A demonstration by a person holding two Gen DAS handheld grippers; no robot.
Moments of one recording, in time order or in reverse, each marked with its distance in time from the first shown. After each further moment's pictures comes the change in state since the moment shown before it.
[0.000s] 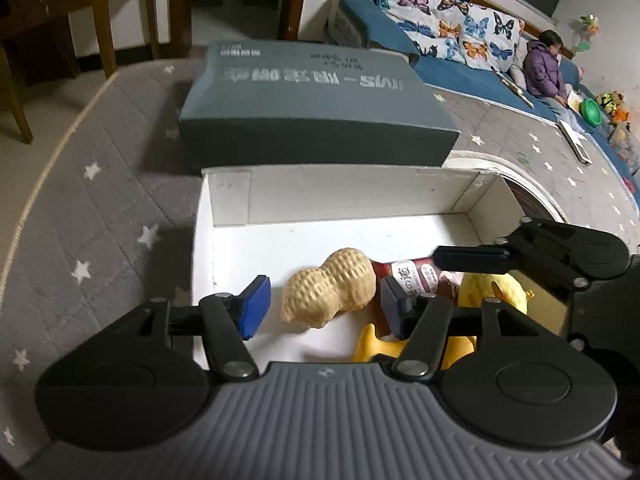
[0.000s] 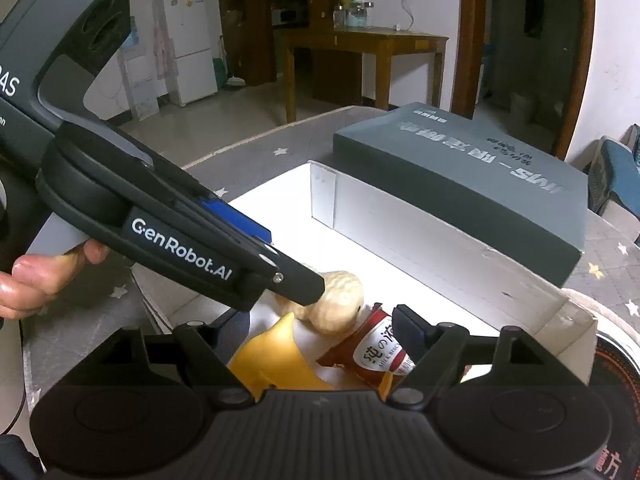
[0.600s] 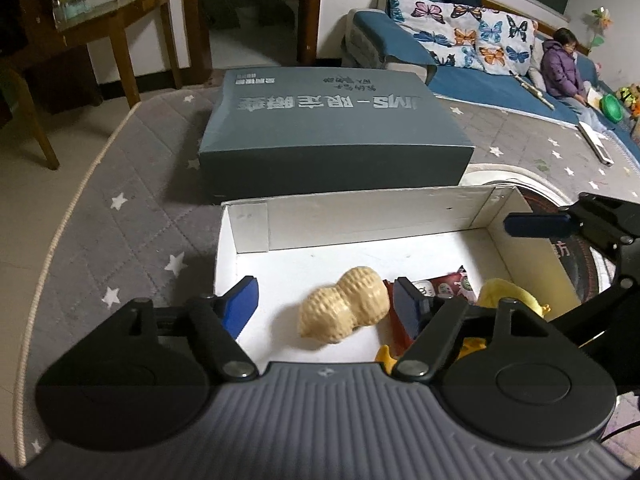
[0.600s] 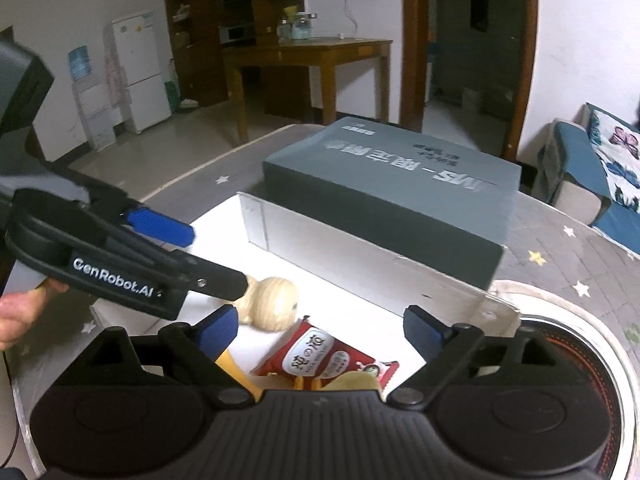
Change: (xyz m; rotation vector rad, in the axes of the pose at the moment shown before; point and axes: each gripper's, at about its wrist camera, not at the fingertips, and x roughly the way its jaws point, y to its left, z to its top) left arm -0.006 -0.012 0.006 0.044 -0.045 0.102; right arm -0.022 -0.034 0.008 0.120 -0.031 -0.112
